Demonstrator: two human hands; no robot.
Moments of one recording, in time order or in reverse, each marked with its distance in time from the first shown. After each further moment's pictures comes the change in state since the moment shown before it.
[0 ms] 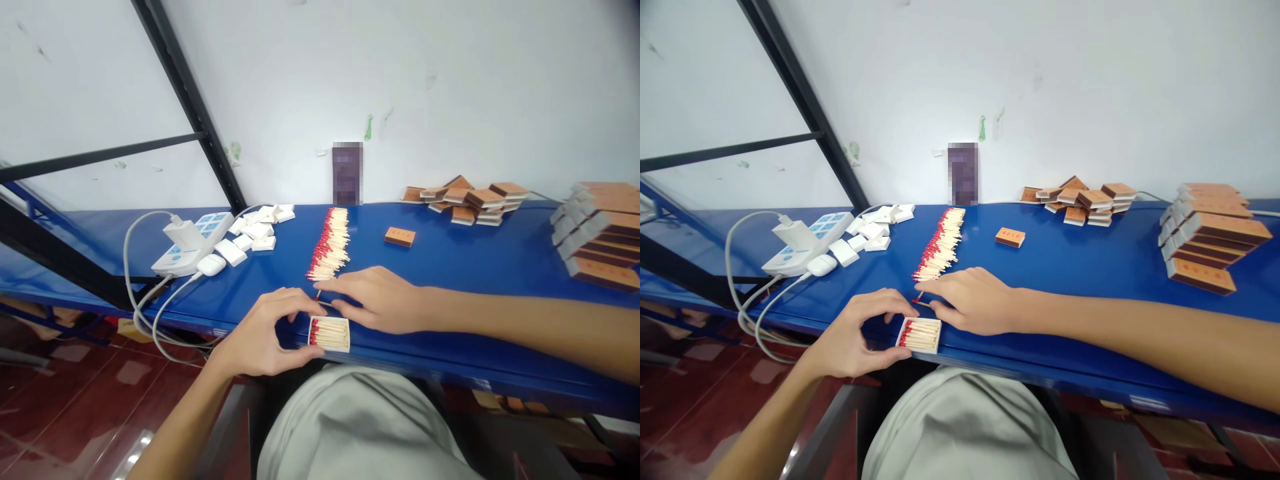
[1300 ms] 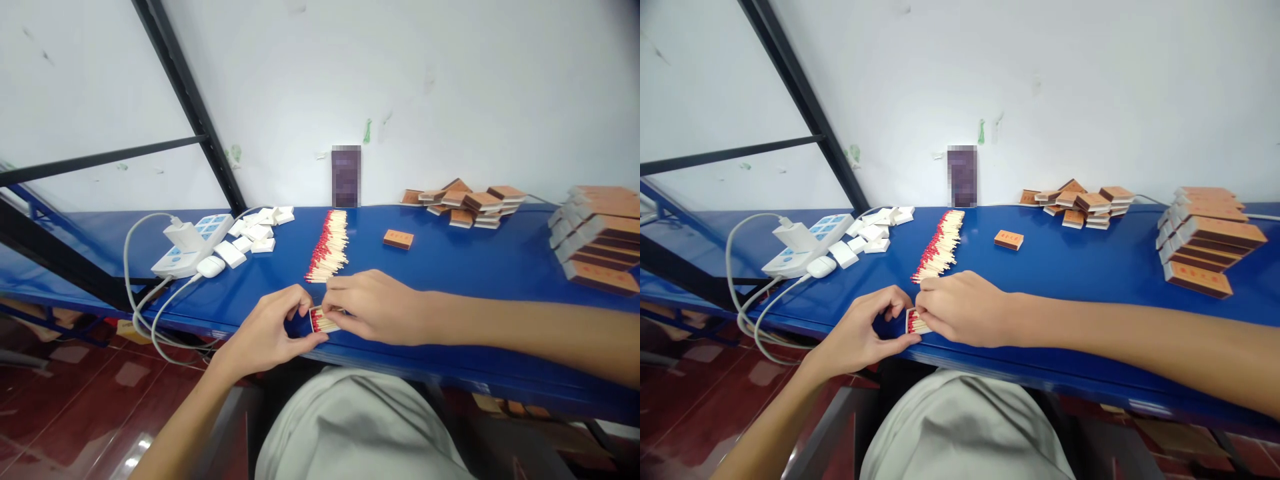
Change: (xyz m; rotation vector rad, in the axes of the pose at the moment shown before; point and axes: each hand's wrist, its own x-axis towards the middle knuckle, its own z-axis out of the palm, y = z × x) left_hand 0.004 -0.003 0.009 0.047 0.036 -0.127; right_hand 0.000 -0.016 -0.009 -0.095 -0.042 -0.105
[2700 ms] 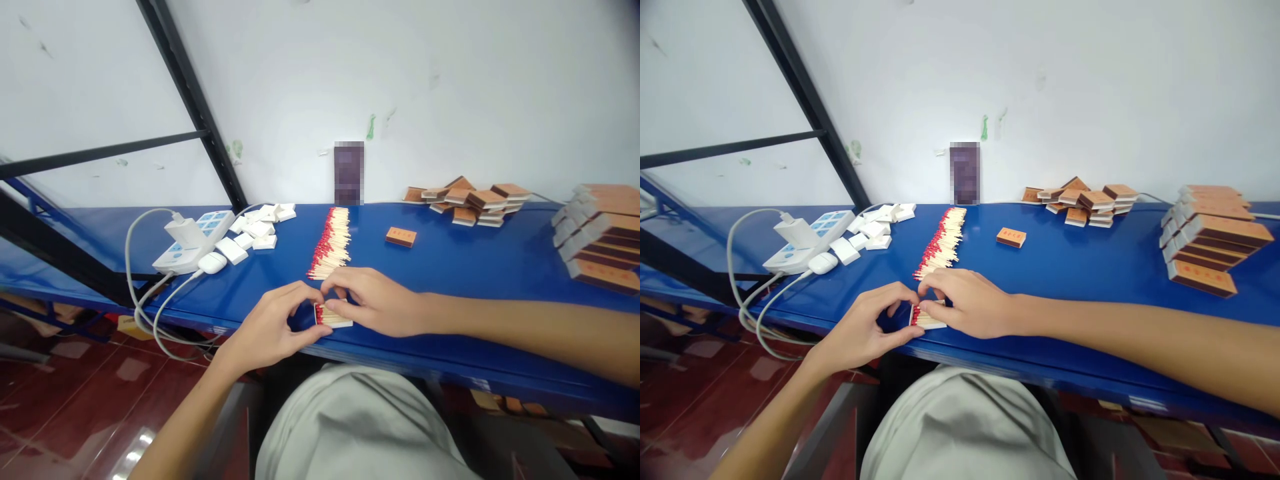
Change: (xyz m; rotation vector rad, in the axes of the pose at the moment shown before) left_hand 0.004 0.006 -0.003 -0.017 -0.031 0.020; right_hand 0.003 0.012 0.017 0.322 0.168 0.118
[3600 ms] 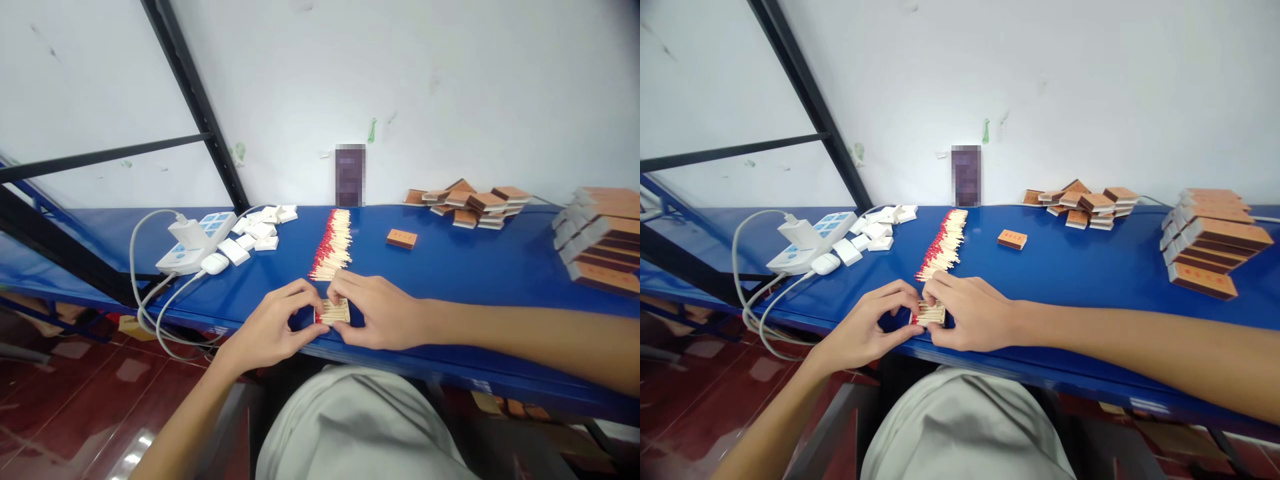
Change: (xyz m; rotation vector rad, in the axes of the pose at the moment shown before) left_hand -0.001 -0.002 -0.001 -0.042 -0.036 0.041; right_hand -0.010 -0.002 0.009 -0.135 0.017 -0.037
